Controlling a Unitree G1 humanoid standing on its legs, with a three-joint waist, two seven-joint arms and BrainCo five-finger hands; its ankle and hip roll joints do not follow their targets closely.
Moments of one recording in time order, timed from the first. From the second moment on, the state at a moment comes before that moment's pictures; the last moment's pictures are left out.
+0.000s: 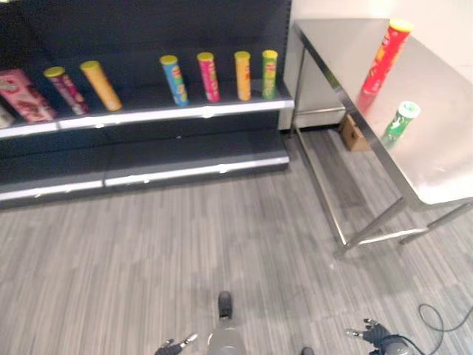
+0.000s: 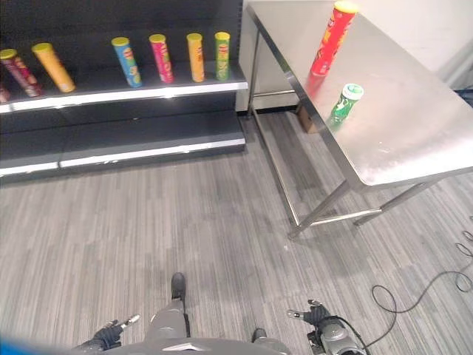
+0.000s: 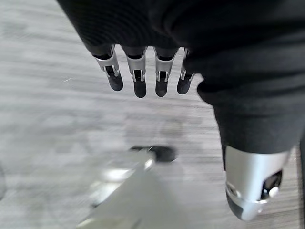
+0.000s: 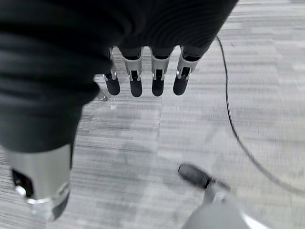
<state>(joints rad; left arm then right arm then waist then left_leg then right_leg) 0.04 0.32 0.01 1.23 -0.31 -0.07 0.03 0.00 -0.29 0.28 1.12 0.08 -0.03 -0.03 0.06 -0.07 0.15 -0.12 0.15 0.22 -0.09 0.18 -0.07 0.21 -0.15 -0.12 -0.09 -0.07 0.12</state>
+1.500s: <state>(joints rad) -0.04 0.27 -0.13 1.21 -0.23 -0.08 -0.01 -0.02 -0.37 0.12 1.19 0.16 -0.03 -0.04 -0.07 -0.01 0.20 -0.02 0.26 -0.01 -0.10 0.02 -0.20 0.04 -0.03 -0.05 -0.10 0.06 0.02</state>
